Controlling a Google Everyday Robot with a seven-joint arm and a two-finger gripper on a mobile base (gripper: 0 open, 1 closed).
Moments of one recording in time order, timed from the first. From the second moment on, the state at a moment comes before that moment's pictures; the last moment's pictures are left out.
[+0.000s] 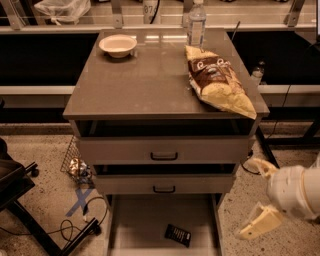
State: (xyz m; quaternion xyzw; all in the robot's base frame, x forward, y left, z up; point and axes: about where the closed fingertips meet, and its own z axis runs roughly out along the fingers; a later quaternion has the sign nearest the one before) arm 0.377 -0.201 0.747 -0.52 0.78 0.16 0.32
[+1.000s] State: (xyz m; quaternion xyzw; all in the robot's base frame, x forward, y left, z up) arm 0.425 -0.248 0.629 -0.48 0.75 0.11 0.44
